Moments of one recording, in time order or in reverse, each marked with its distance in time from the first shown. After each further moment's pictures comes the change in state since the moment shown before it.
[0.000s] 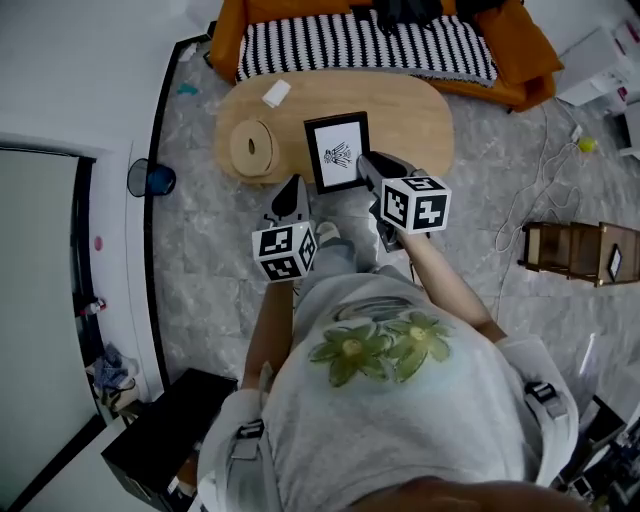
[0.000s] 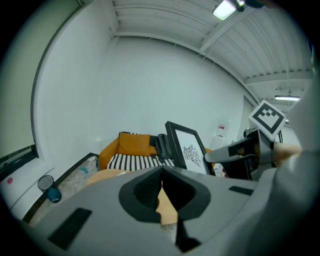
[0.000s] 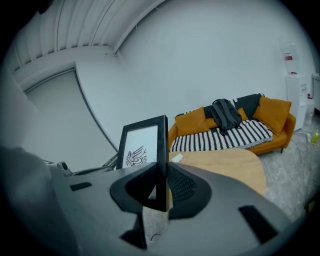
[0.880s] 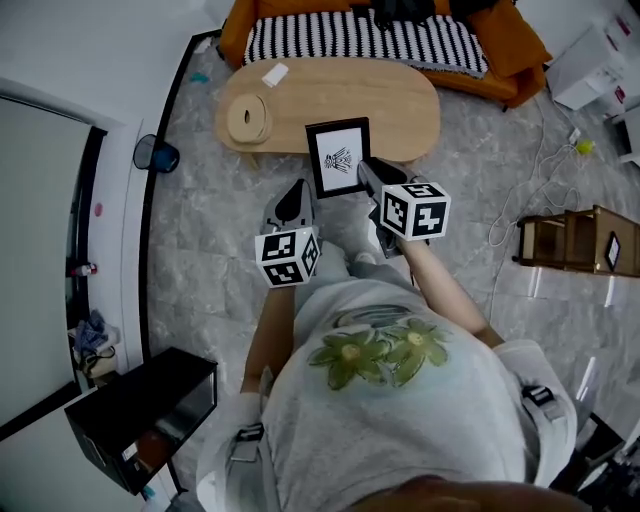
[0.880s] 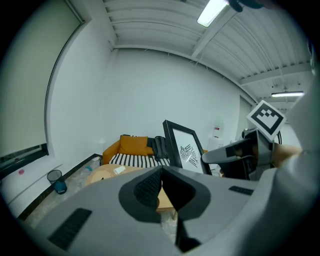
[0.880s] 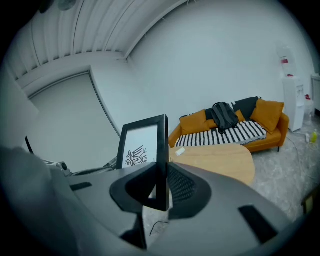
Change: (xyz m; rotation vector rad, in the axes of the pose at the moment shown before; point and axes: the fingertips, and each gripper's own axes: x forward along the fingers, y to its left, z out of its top) left arm -0.133 -0.118 -0.065 0.014 -0.058 0.040; right arm -0.153 0.010 -0.090 -0.044 -0.035 0.061
